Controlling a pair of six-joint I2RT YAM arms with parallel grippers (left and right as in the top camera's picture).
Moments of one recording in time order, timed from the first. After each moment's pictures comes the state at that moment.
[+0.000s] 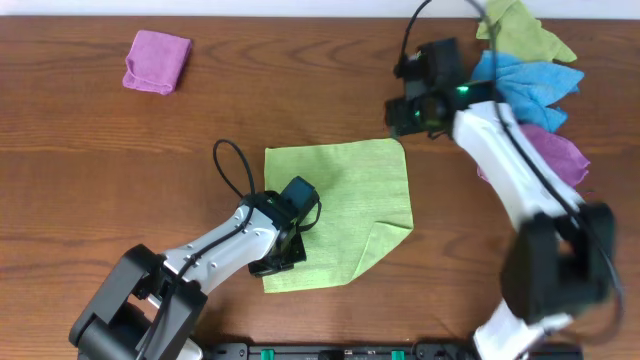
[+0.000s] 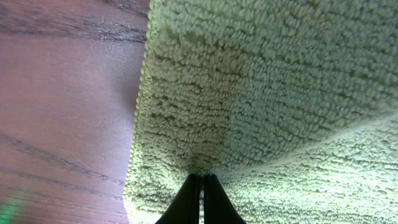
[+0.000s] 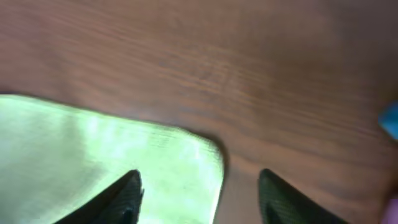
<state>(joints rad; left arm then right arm) -0.66 1.64 0.81 -0.79 0.10 -0.91 0.22 1.80 1.49 -0.76 -0.12 -0.02</state>
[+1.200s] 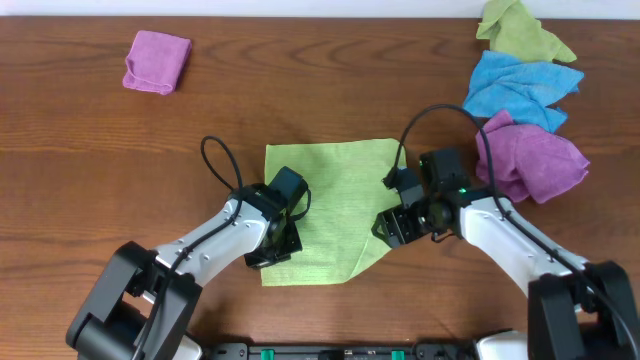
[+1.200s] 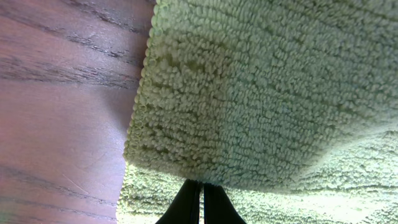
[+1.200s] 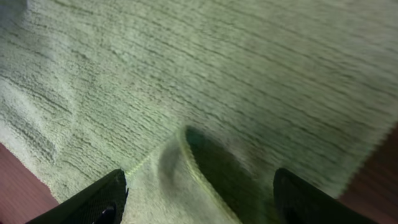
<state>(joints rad) -0.58 1.64 0.81 -0.74 0.14 -0.87 0.27 1.56 0.74 -0.53 -0.41 -0.11</state>
